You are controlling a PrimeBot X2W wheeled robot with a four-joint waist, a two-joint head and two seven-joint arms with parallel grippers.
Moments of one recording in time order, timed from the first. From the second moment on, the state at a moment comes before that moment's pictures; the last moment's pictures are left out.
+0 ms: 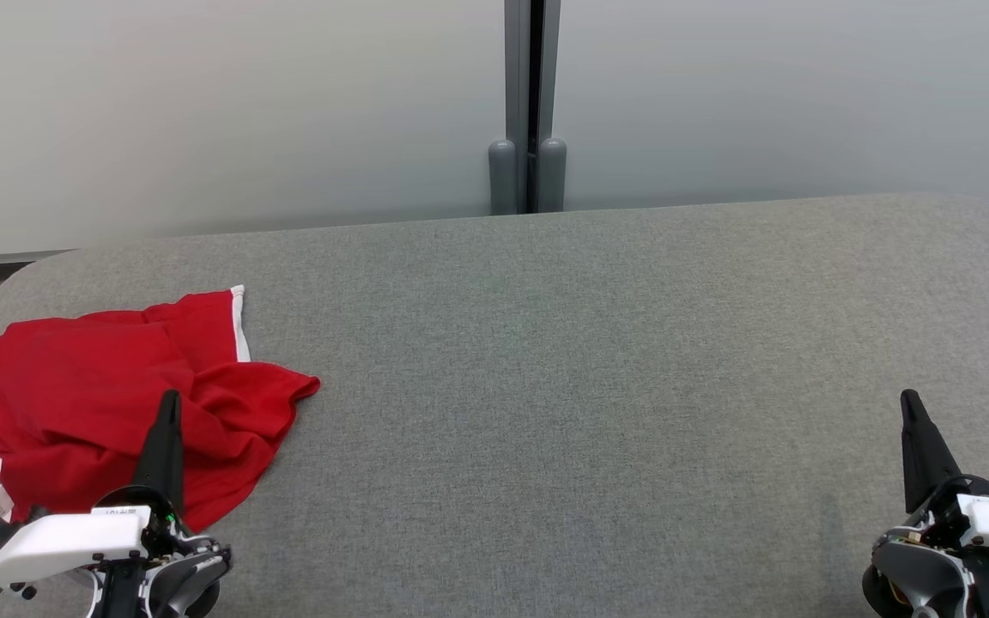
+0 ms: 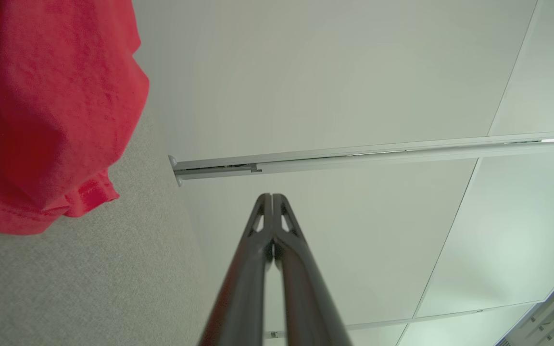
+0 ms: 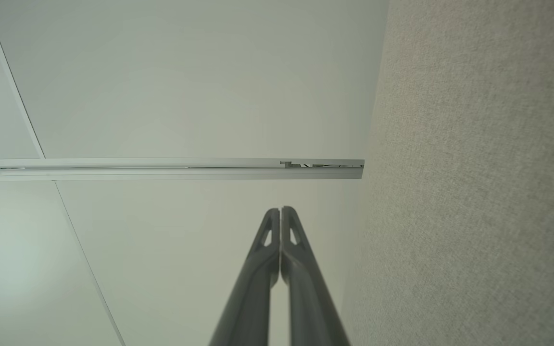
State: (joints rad) left arm -0.10 0.05 0.11 0.25 -1.61 -0.13 0.11; right arm -0.10 -0.05 -0.12 0.25 1.61 0.13 0.11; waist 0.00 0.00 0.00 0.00
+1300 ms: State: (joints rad) left arm -0.05 0.03 0.09 0.24 -1.58 -0.13 0.04; right arm -0.06 -0.04 -0.08 0.24 1.54 0.13 0.04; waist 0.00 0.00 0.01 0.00
